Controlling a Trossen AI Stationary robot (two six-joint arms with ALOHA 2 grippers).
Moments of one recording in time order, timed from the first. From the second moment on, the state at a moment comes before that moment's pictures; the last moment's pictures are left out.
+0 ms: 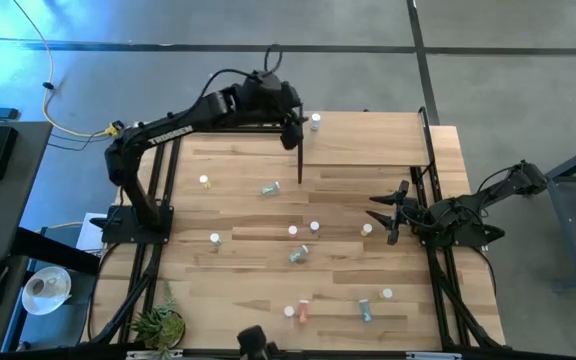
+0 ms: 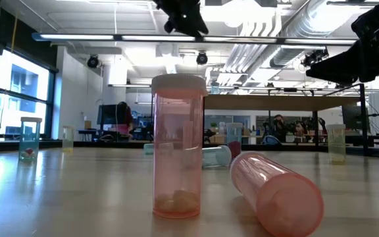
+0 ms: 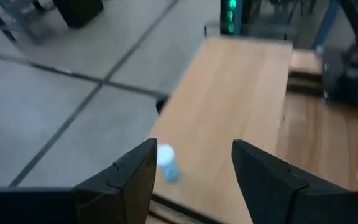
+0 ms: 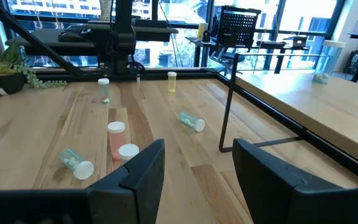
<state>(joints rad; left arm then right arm) 0.50 1.75 1.81 -0.61 -0.09 0.13 0.42 0.26 0.01 0.15 0.70 0.00</state>
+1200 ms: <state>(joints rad) 0.14 1.53 0.89 0.22 -0.17 -0.01 0.42 0.26 0.01 0.15 0.70 0.00</state>
